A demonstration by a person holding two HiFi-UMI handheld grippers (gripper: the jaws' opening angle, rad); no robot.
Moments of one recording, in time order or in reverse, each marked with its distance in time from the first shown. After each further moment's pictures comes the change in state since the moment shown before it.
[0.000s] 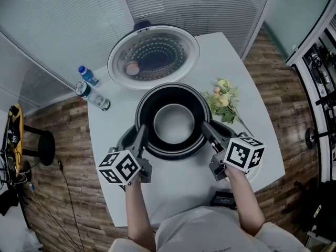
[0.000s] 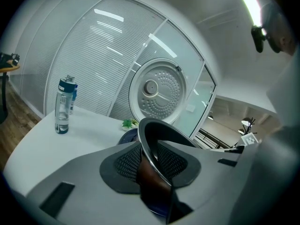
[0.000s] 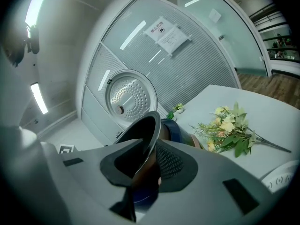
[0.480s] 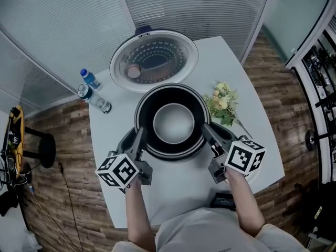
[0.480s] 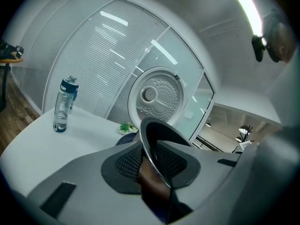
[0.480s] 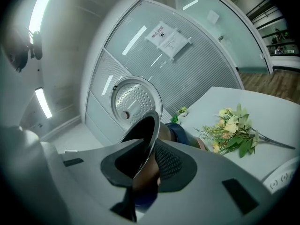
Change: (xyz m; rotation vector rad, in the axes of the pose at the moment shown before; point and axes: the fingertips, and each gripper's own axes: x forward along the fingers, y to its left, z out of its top) left arm -0.011 -0.007 0.010 -0.054 -0.064 -0.037; right arm -0.010 0.013 0.009 0.016 -0.051 0.047
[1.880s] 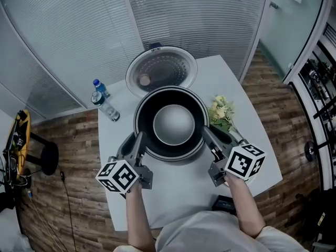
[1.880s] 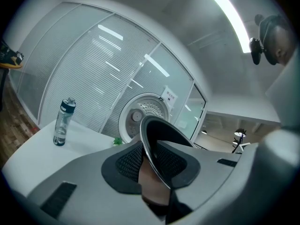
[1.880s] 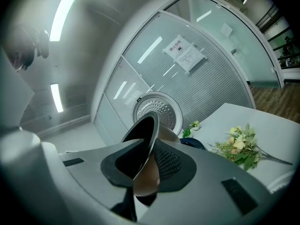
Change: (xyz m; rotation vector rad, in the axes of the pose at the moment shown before) left arm -0.064 -0.038 0.038 0.043 -0.151 -0.056; right arm -0.044 0.071 0.021 -0.127 -0.116 0.087
